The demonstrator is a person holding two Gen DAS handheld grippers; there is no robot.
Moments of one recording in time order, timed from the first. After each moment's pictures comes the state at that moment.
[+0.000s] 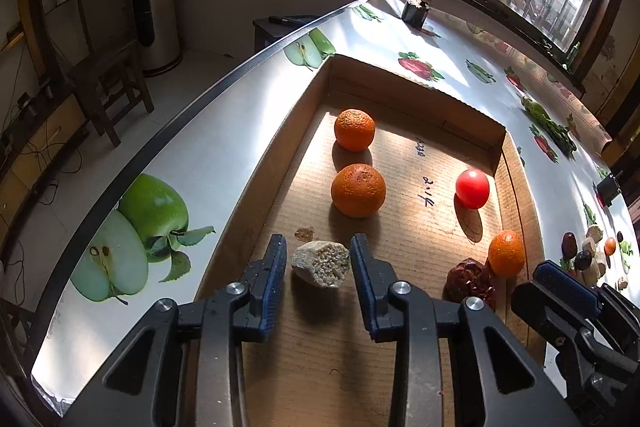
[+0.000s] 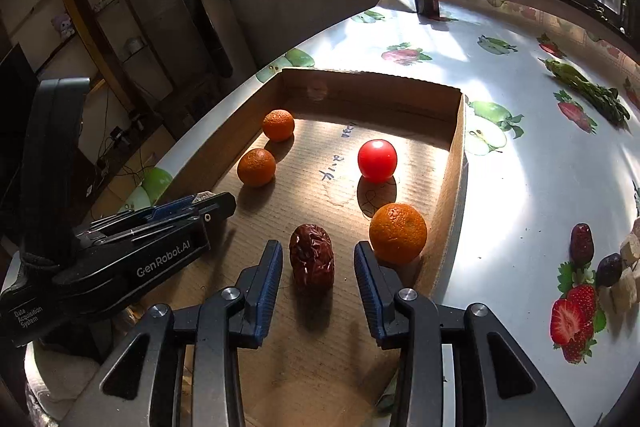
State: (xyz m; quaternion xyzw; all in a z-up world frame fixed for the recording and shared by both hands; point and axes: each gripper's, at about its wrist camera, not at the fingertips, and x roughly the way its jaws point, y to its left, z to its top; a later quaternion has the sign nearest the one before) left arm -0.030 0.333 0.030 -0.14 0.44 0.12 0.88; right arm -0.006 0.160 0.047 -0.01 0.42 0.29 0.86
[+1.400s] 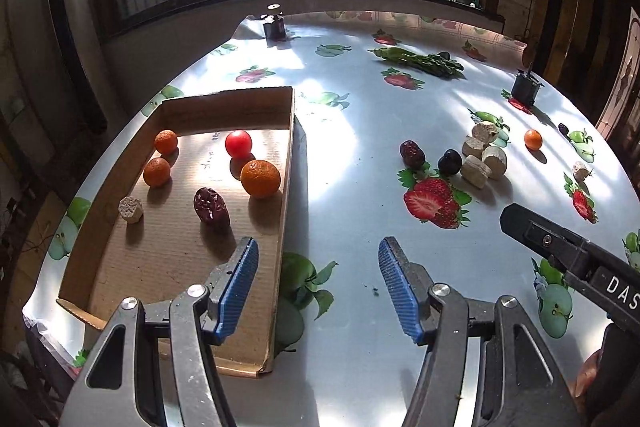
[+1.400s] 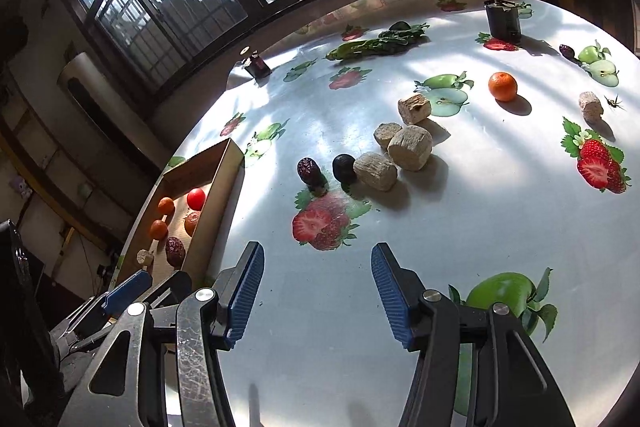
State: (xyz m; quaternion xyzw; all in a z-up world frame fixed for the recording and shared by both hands) left arm -0.084 0.127 0.065 0.00 0.41 0.03 0.91; right arm -0.068 -0.065 0.041 0.20 0.39 0.14 0.89
